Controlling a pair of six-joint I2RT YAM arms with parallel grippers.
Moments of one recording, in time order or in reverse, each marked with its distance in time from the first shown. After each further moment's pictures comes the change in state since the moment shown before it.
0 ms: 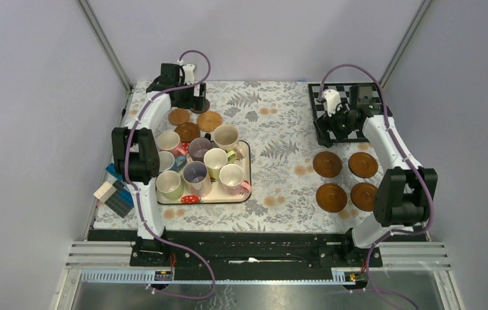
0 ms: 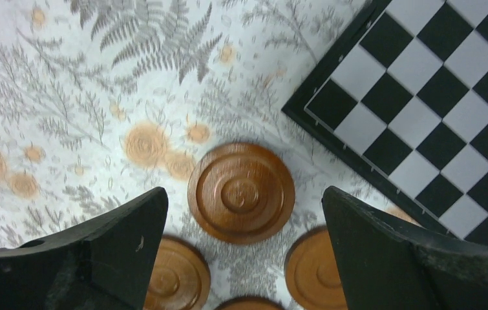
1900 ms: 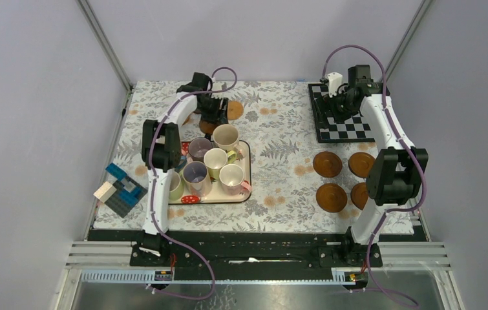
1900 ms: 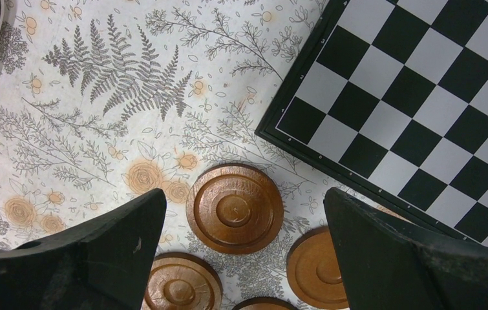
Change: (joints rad) left arm -0.121 0.343 0.293 -0.246 0.152 -0.009; right arm 0.000 0.229 0.342 -0.124 0.050 0.175
